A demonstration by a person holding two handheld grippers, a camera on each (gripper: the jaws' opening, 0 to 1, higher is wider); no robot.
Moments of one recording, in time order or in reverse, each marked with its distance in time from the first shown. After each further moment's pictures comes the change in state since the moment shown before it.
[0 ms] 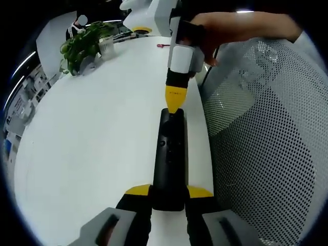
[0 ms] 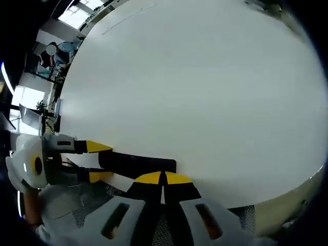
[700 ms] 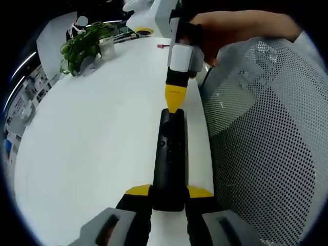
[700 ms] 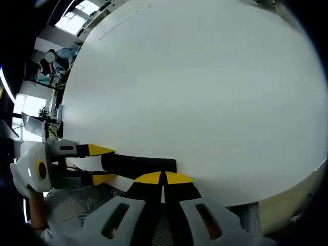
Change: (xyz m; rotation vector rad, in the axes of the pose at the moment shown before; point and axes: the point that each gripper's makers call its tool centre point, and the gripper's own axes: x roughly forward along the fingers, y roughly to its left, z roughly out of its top) left arm 0.000 0.000 0.001 0.001 -0.005 0.005; right arm 0.000 -0.001 0.000 0.072 -0.007 0.039
